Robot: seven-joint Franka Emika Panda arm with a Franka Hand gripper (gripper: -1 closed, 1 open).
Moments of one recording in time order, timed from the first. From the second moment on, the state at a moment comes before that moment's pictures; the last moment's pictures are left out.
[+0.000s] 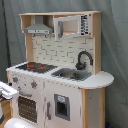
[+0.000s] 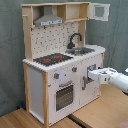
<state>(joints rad) -0.17 -1.47 1.39 -2.73 -0.37 2.74 -0.55</state>
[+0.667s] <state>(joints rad) -0.18 -1.48 1.34 -2.82 -0.37 2.88 -0.66</state>
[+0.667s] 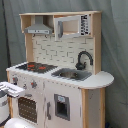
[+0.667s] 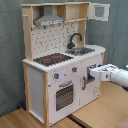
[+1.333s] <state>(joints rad) -0.32 -1.47 1.32 -2.82 -0.37 3.04 -0.70</state>
